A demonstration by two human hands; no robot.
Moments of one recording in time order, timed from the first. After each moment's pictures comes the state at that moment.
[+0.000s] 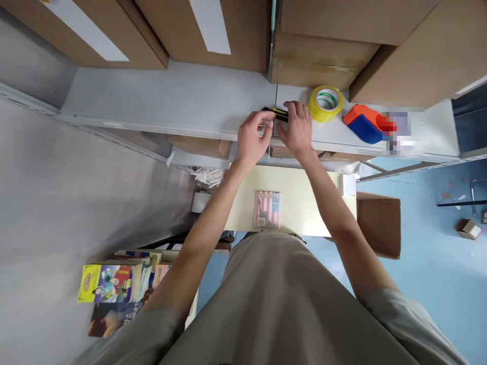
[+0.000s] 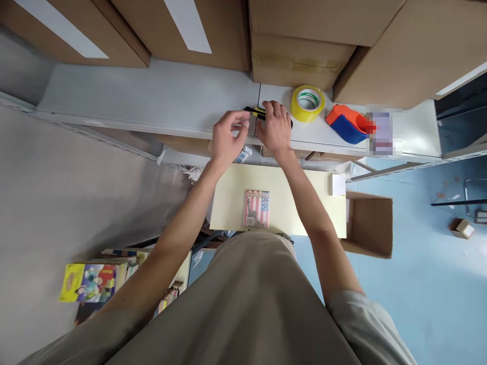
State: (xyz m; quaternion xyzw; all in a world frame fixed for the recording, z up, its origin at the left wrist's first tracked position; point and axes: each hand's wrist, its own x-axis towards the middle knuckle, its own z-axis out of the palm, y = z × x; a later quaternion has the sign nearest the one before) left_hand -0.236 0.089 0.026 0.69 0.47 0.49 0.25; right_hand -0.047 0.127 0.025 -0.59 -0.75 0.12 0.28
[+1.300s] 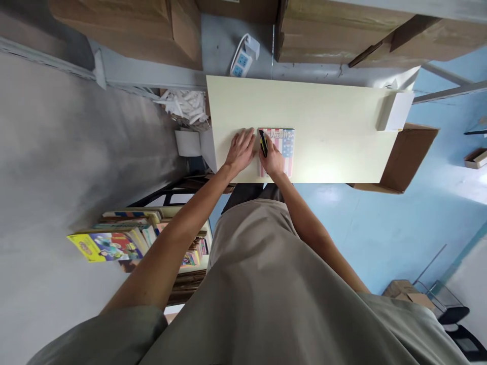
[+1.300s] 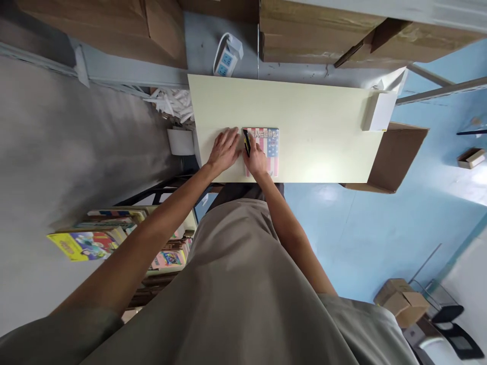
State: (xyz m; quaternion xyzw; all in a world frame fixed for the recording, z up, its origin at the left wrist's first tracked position) left_hand -0.325 -0.115 -0.290 0.78 0.51 0.00 0.36; right_hand -0.138 -0.148 -0.273 -0.70 -0.59 0.40 0.02
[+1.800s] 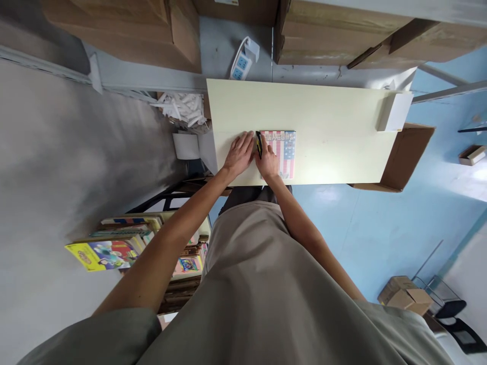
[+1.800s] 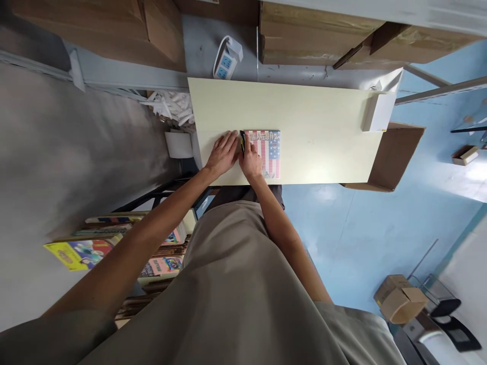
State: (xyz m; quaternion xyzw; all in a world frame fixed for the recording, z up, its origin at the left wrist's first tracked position) left_hand -0.334 -0.113 -0.276 0.78 0.49 0.00 0.39; right_hand -0.176 -0.135 -0.239 -0.72 -0.56 0.40 -0.06
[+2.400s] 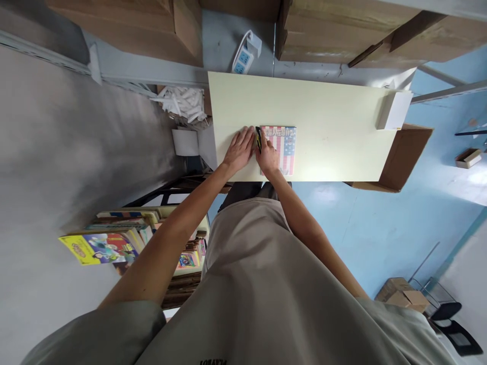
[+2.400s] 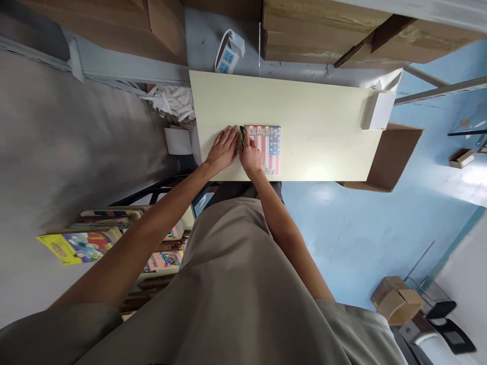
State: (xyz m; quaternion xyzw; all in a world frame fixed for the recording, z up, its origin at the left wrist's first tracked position) left_hand -0.334 -0.117 -0.280 0.77 0.49 0.03 0.40; right_hand -0.175 -0.133 -0.242 -0.71 -0.58 0.39 -0.08
